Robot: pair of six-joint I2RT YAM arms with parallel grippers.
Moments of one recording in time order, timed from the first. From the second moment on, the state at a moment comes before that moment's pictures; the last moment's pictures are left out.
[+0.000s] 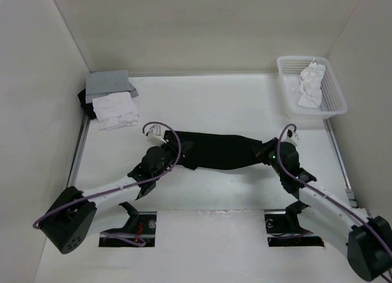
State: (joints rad) left arm -0.69 1.12 0.27 0.62 -0.21 -0.99; right arm 0.42 0.87 0.27 0.19 0.15 1.01
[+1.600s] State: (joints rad) left arm -0.54 0.80 0.17 0.38 -0.20 -0.96; right arm 0.90 1.88 1.18 0.03 0.11 0.79
